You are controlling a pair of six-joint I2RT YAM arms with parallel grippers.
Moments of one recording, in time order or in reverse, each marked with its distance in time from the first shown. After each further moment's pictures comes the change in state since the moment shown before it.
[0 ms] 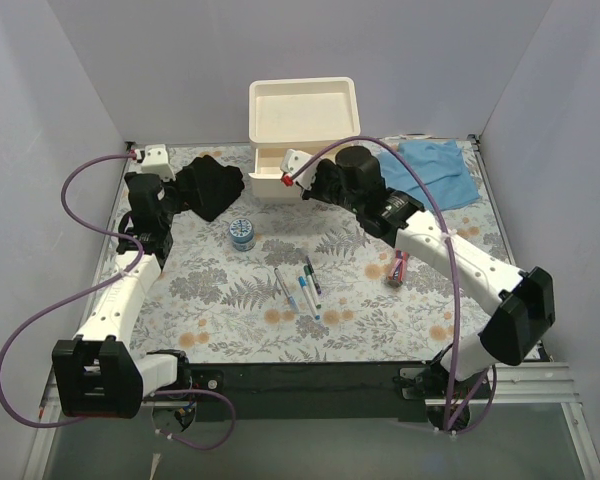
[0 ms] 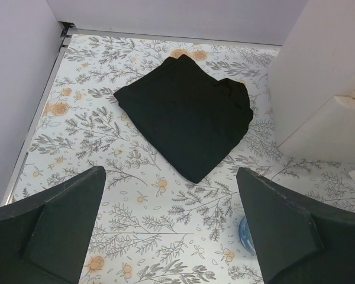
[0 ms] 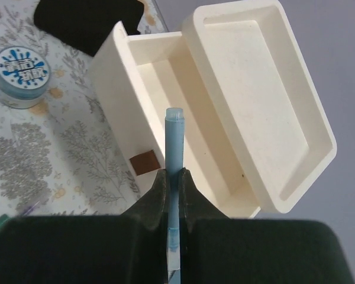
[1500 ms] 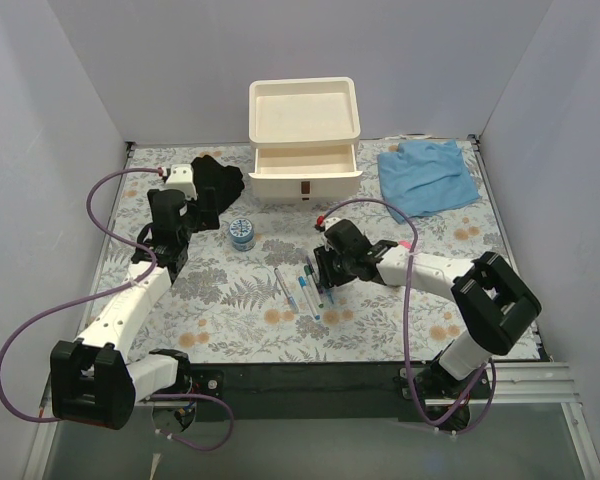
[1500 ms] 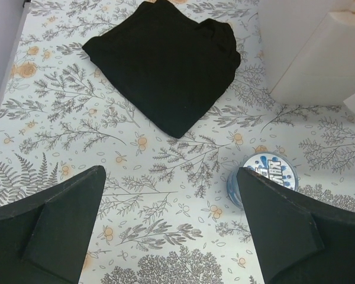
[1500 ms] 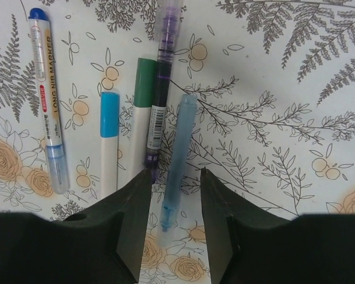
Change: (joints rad) left arm -0.138 -0.037 -0.101 -0.051 -0.089 -0.004; right arm 0.008 0.119 -0.475 -0.048 -0.008 1.056
